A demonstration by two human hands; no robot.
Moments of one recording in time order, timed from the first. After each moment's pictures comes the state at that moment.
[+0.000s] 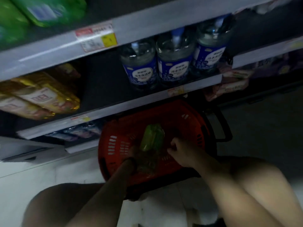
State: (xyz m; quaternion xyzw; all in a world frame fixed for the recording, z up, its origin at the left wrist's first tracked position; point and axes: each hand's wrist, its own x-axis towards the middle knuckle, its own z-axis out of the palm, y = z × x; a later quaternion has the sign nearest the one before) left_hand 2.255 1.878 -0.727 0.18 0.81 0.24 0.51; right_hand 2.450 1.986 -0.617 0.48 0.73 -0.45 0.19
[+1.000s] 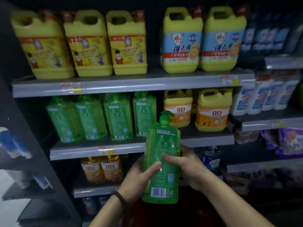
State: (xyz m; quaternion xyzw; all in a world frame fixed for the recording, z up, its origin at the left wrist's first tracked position) left_hand 2.234 1.816 -0.322 0.39 0.59 0.60 0.37; right_hand 2.384 1.946 -0.293 0.26 0.63 -0.68 -0.26
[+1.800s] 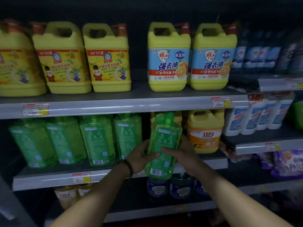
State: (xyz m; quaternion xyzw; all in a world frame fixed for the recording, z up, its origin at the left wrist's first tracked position) left_hand 2.164 2.002 -0.292 0.52 0.65 0.46 0.31; right_hand 2.347 2.116 -0.286 0.25 0.67 -0.60 -0.35
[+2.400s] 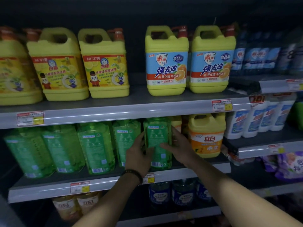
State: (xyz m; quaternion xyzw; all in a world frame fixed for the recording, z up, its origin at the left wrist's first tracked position) left_hand 2.185 2.012 -0.283 0.43 0.71 0.55 0.08; right_hand 2.320 2.152 -0.278 0.24 0.77 -0.47 -0.36
